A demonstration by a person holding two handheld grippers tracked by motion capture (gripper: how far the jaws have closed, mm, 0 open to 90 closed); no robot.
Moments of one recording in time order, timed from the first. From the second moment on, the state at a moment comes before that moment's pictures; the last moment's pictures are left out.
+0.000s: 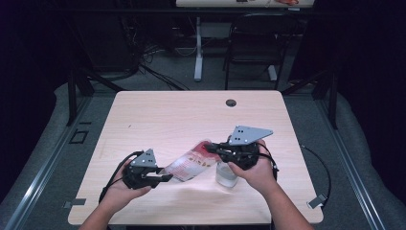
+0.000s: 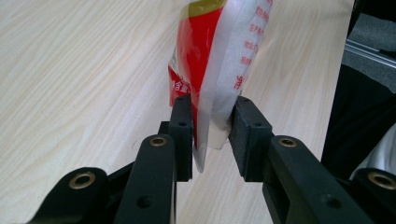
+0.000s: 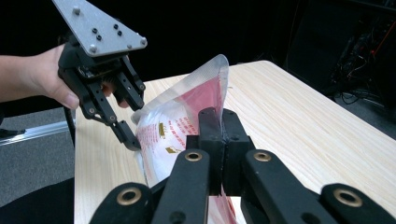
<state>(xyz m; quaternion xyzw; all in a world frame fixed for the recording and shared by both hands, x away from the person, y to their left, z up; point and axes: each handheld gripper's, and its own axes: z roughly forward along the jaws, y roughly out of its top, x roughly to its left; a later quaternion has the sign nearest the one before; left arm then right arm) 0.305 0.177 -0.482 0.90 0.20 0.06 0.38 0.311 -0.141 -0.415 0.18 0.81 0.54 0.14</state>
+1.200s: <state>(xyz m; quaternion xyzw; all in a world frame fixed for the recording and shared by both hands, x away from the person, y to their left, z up) 0.309 0.174 -0.459 0.92 0.19 0.06 0.34 0.310 -0.159 -0.435 0.20 0.79 0.57 0.14</state>
